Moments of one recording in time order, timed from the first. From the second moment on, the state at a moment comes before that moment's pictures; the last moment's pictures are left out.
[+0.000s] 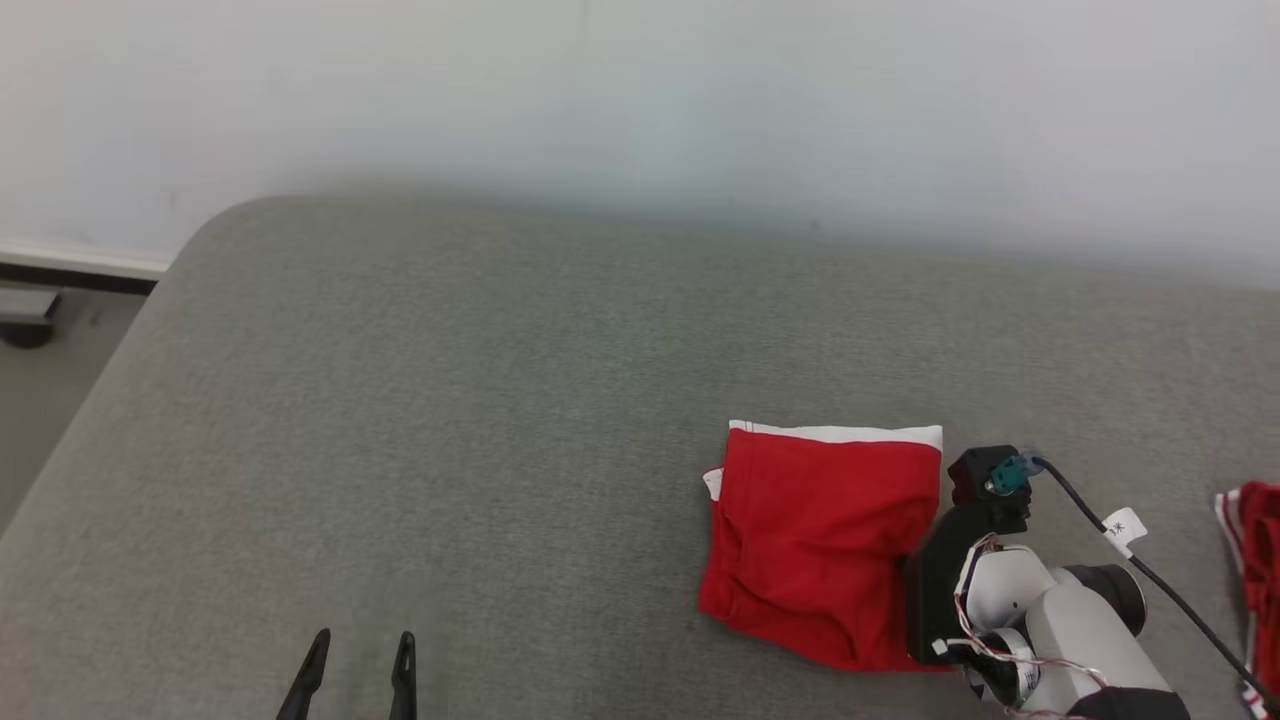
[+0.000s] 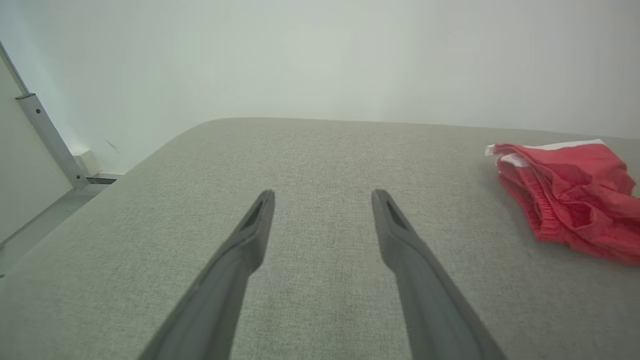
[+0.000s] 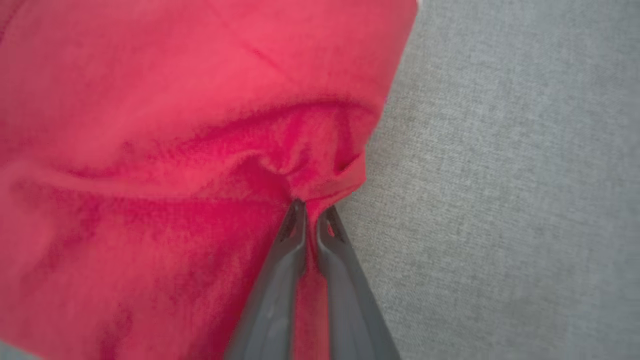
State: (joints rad) left arm 0.14 0.08 -0.04 0.09 -0.10 -0.11 -0.26; right arm -0.42 -0.11 0.04 0.62 0.16 0.13 0.62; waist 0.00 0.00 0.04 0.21
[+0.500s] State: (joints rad) left arm 0.09 0.07 -0.06 0.00 -0.12 -0.12 -0.26; right arm -0.39 -0.47 0.30 0.26 0.16 0.13 0.72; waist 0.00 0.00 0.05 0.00
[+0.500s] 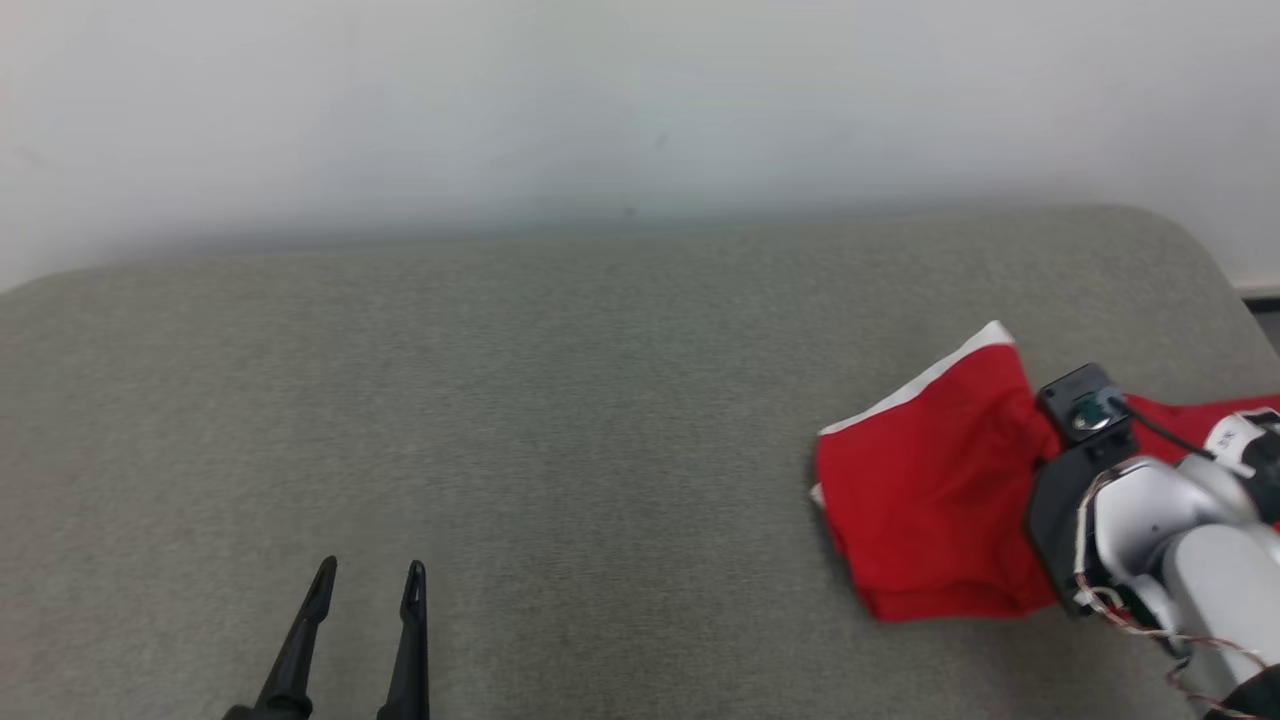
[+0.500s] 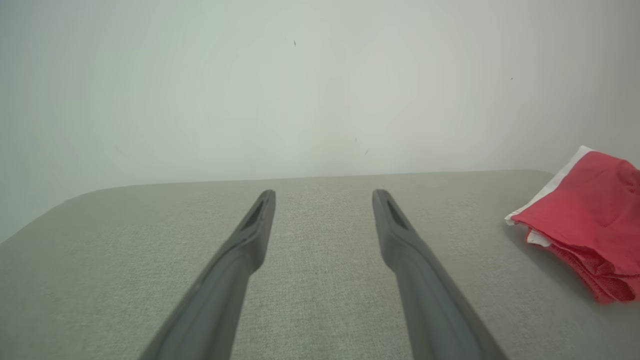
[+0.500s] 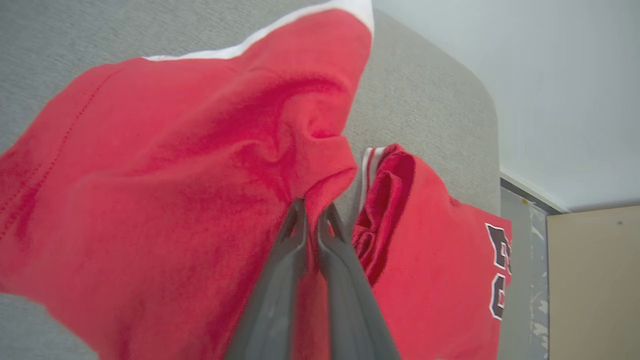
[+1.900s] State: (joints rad) left arm 0.00 0.14 -0.12 -0.01 -0.13 -0.12 -0.26; right arm -0.38 -0.43 -0.30 0.50 -0.16 0.13 0.38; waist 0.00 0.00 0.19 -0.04
